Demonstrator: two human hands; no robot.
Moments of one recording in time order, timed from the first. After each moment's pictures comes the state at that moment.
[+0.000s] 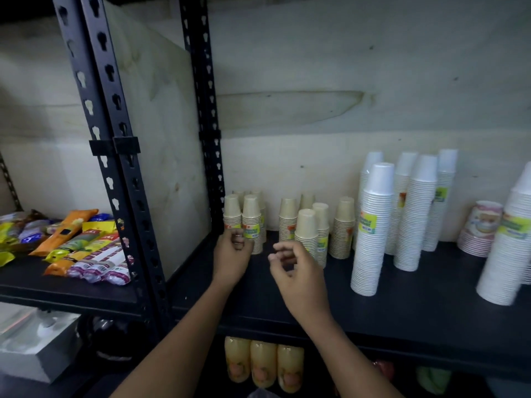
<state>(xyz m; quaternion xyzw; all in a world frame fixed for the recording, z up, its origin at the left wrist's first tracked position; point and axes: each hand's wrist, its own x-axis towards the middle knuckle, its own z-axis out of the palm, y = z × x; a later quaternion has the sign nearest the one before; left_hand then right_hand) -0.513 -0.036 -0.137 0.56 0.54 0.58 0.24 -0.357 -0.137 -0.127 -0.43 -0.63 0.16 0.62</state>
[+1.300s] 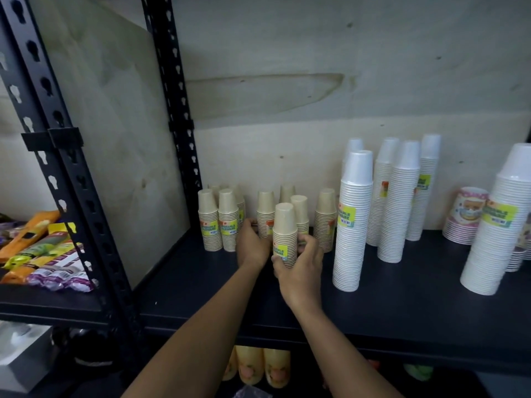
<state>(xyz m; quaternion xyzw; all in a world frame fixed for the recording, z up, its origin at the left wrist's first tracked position) -0.413 0.003 -0.138 0.56 0.59 0.53 0.25 -0.318 -0.084 -0.166 -0.58 -0.53 0.11 0.61</state>
